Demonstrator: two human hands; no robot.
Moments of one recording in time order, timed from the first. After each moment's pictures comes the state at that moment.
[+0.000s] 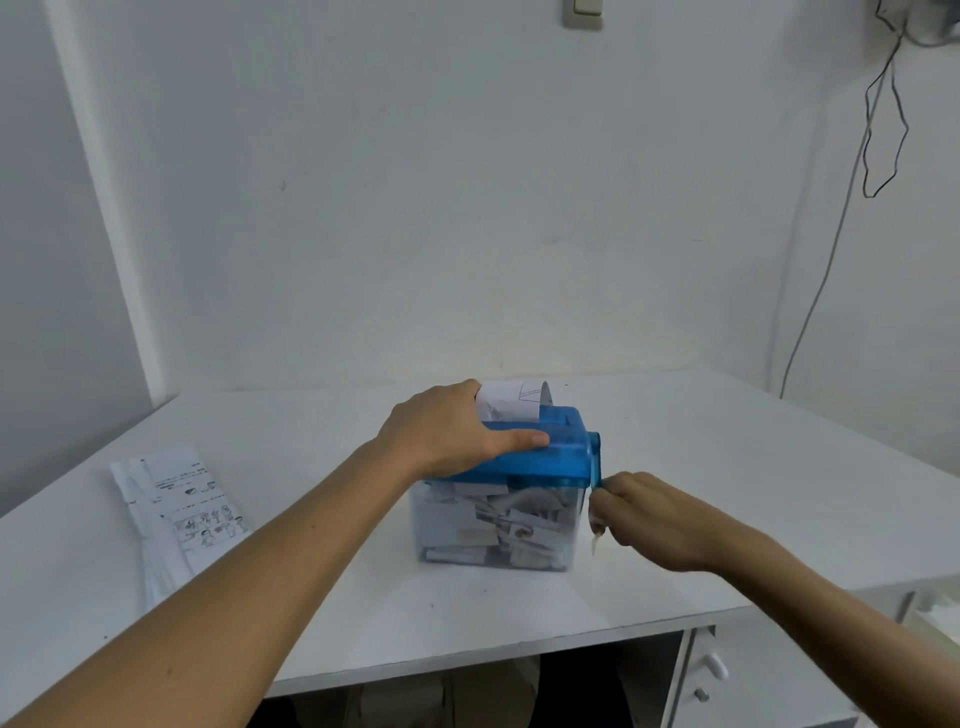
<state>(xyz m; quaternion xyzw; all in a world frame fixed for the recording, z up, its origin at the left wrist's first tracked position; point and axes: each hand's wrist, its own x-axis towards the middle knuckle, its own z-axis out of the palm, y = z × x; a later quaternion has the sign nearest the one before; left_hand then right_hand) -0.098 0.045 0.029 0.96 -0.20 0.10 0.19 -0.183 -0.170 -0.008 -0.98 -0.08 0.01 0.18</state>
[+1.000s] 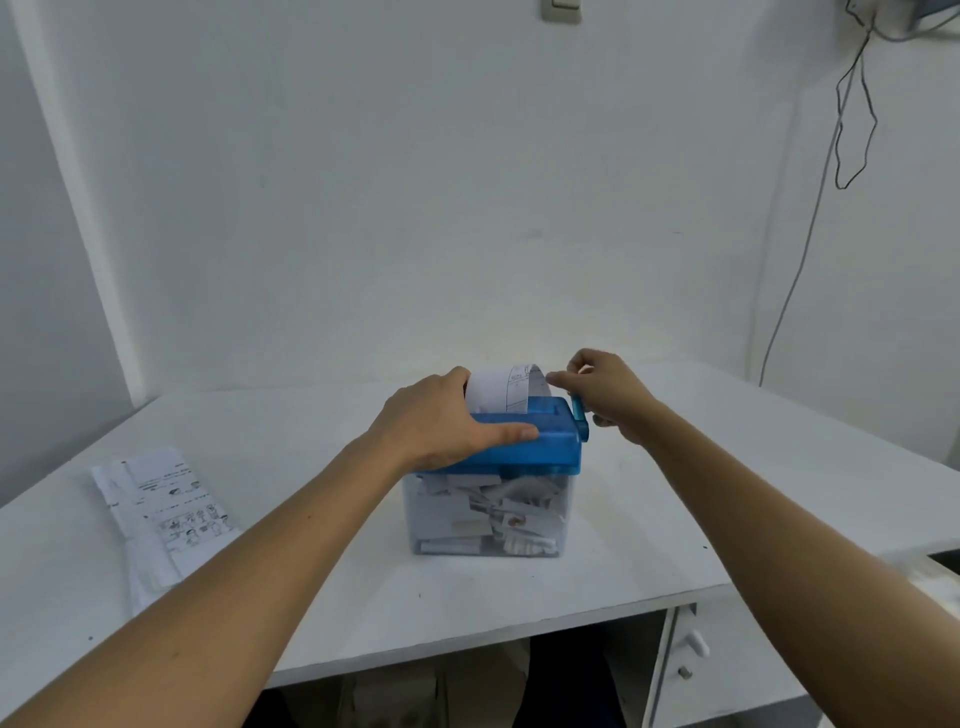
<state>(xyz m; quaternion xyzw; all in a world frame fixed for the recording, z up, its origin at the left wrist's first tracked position) -0.091 0.042 0.022 0.94 -0.22 0.13 0.20 -0.081 -0.182 0.028 -0.86 0.06 -0.15 0.48</state>
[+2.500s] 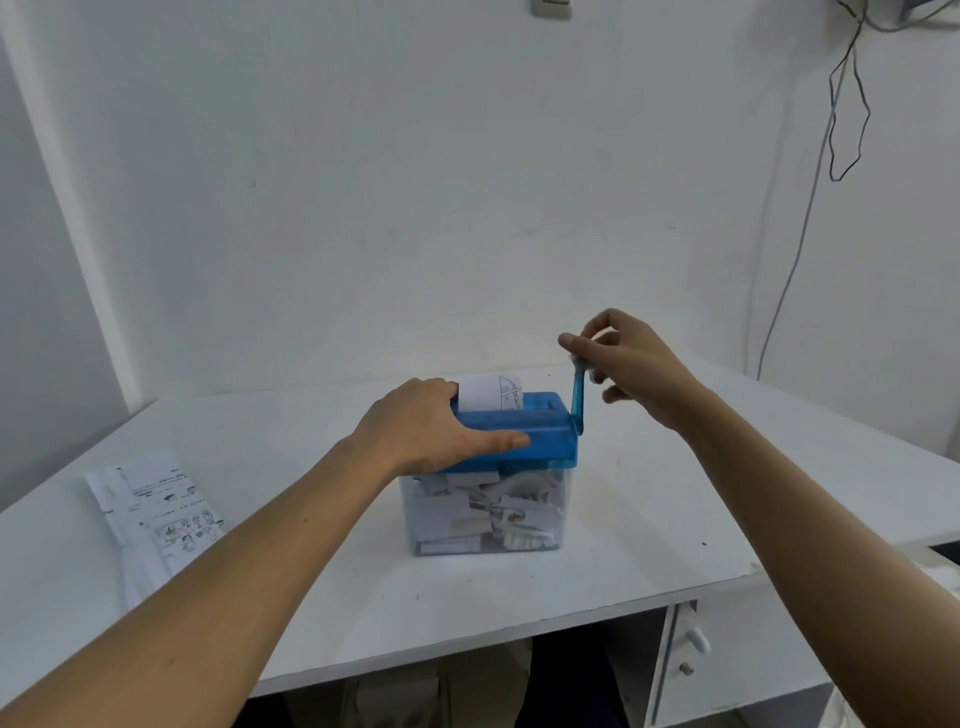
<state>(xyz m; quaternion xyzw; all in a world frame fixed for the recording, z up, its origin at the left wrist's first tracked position) -0.090 0.049 0.021 0.94 -0.23 0.12 0.21 -0.122 -0.194 0.059 -0.84 -0.01 -0.21 0.50</state>
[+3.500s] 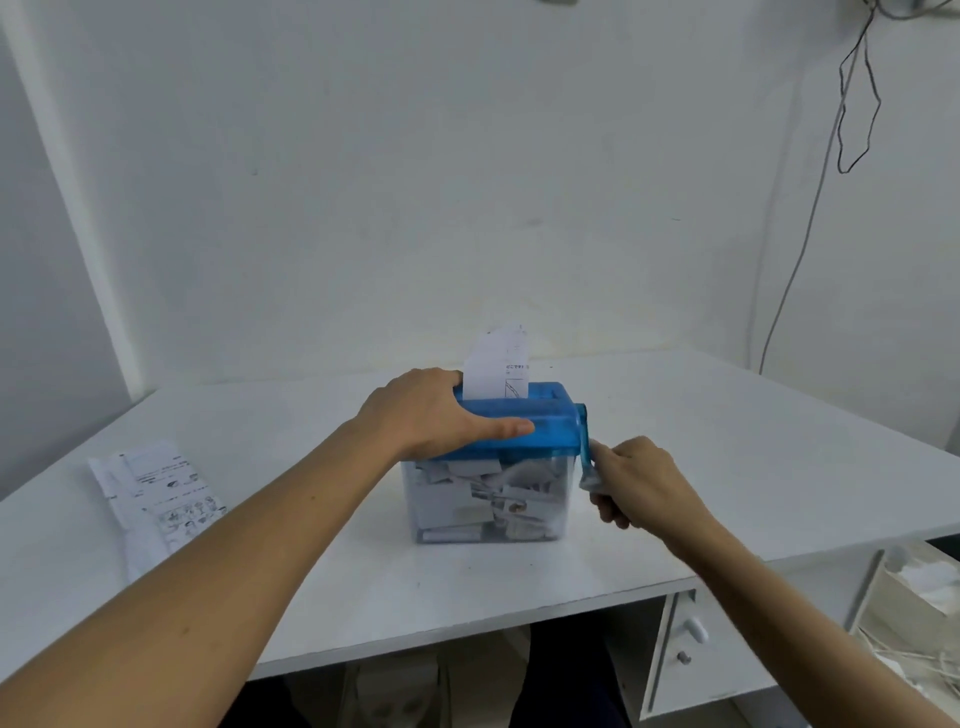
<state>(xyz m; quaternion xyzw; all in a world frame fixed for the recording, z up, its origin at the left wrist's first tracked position) -0.099 0.046 0.030 0.96 -0.21 0.07 0.19 -0.181 -0.172 -0.029 -0.88 0.11 -0.10 0.45</state>
